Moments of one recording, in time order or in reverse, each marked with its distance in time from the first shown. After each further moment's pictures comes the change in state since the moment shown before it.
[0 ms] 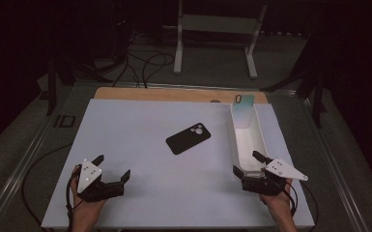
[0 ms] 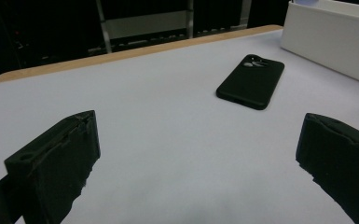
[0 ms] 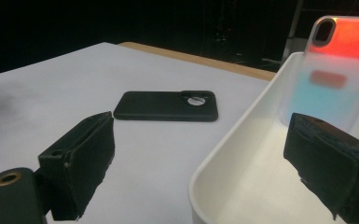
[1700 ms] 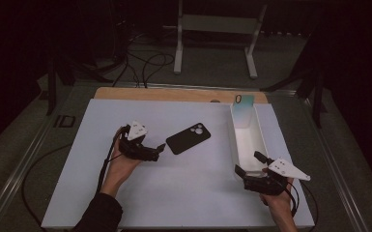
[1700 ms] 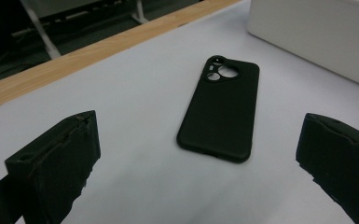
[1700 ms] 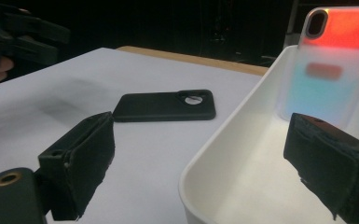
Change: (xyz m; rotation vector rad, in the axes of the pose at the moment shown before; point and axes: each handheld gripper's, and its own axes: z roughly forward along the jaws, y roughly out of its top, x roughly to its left) left arm -0.020 0.073 0.130 0.187 -0.206 0.125; right arm -0.006 -0.004 -0.001 -0.009 -0.002 0.049
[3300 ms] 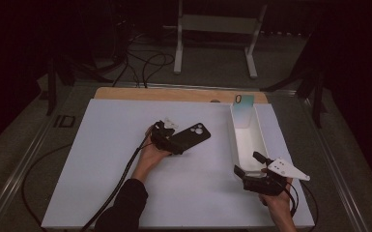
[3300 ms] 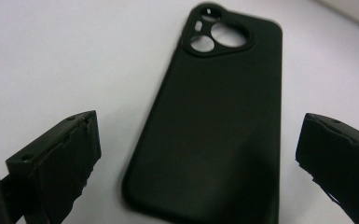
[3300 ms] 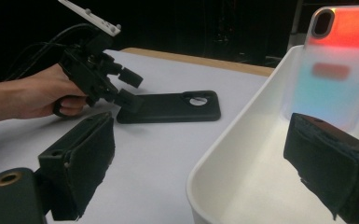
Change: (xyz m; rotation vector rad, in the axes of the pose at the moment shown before) left arm -0.012 -0.003 0.120 0.212 -0.092 -0.040; right arm 0.002 0.000 0.001 -0.005 0.016 0.015
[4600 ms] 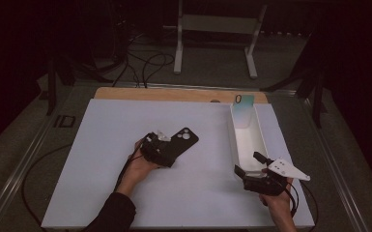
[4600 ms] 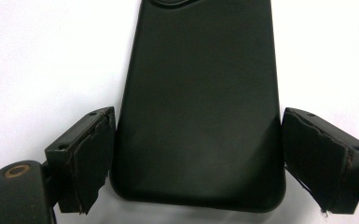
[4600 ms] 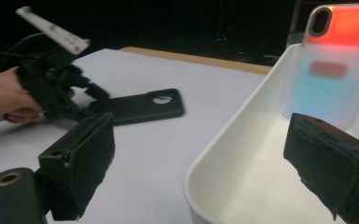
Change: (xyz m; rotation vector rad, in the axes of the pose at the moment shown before) left arm -0.009 -0.043 -0.044 0.157 0.056 0.018; right arm -0.001 -0.001 0.000 0.003 -0.006 -0.002
